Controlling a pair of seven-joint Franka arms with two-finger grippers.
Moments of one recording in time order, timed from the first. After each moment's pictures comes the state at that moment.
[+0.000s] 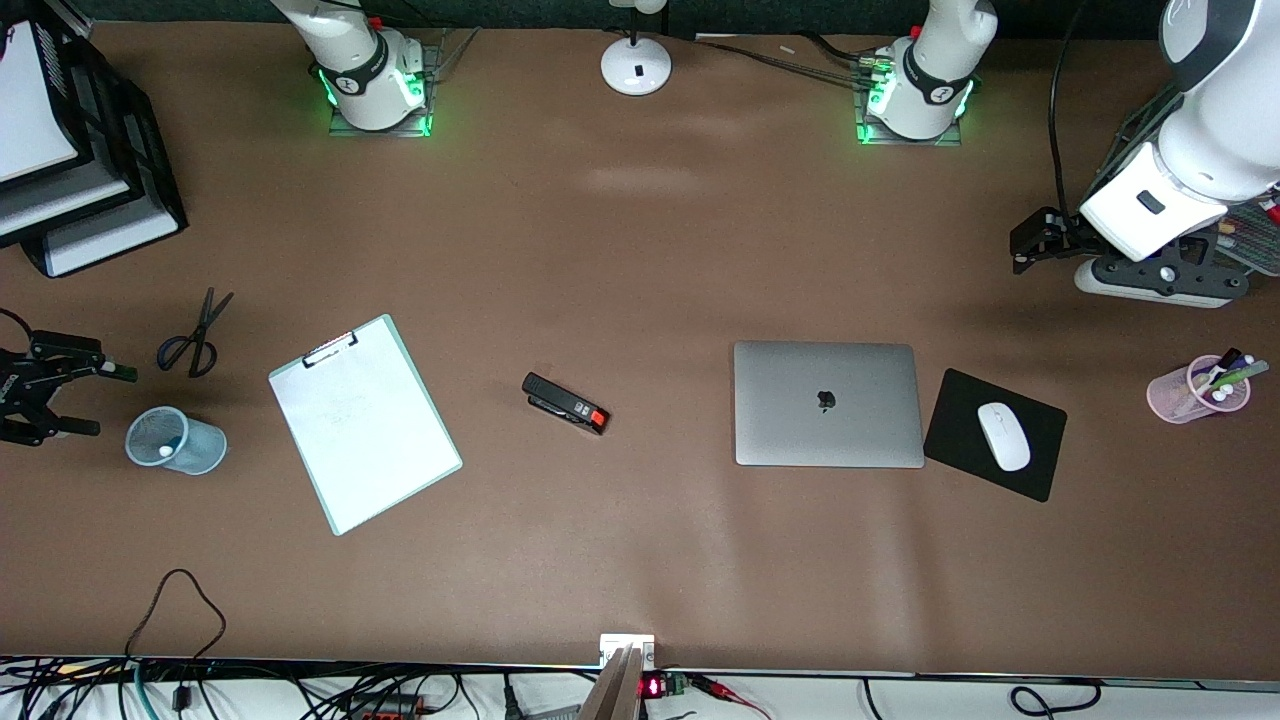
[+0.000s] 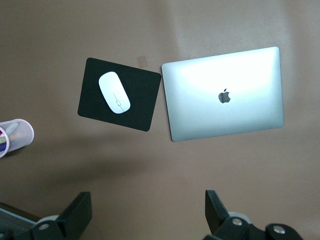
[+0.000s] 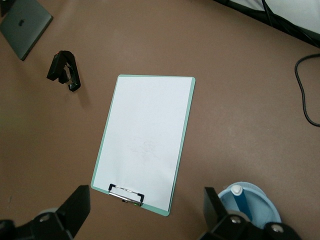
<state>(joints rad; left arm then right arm) -0.07 -0.02 -0.04 -1.75 0.04 1.70 0.02 -0.37 0.59 0.03 -1.24 0.46 1.64 -1.08</state>
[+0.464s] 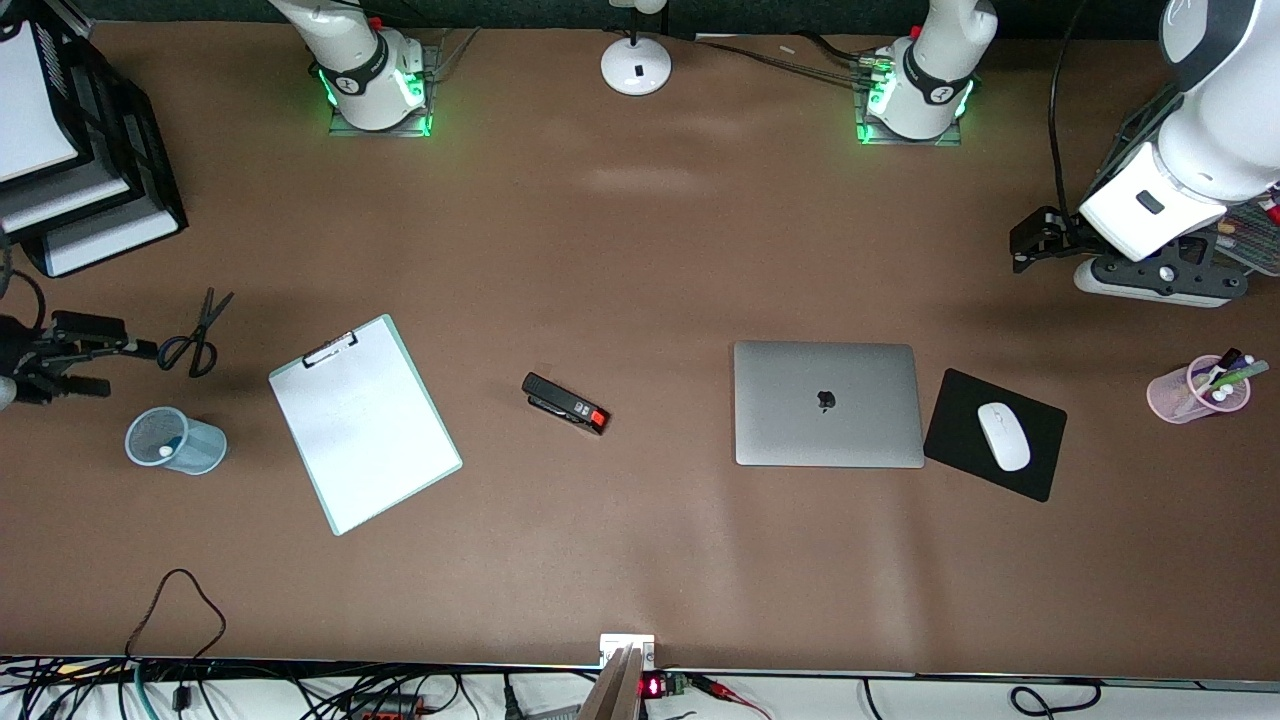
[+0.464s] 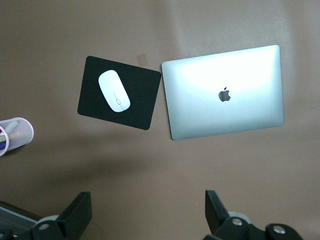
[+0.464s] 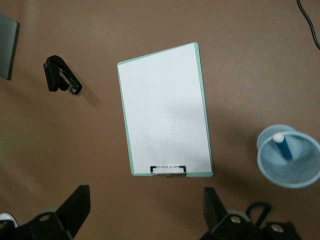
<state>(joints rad) -0.07 -0.02 -0.04 -1.75 0.04 1.70 0.02 -0.25 0.47 0.03 -1.24 0.30 1.51 -0.58</state>
